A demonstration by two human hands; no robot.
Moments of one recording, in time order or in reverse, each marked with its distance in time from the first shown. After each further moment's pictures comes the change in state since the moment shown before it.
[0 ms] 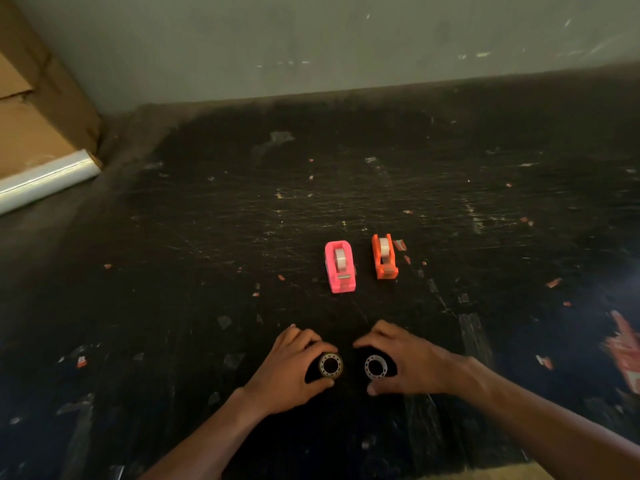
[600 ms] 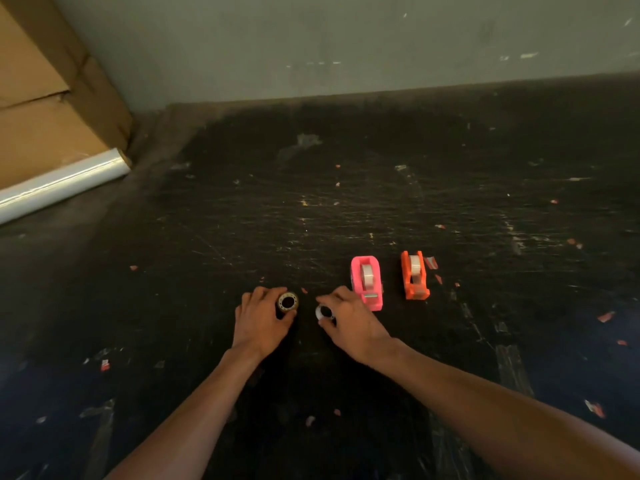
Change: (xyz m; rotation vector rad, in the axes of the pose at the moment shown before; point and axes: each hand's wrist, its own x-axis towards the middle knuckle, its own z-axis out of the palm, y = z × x) left_hand 0.039 -0.078 -0.059 -0.112 0.257 -0.622; right_hand 0.130 -0.069 -0.016 0.011 0.378 0.004
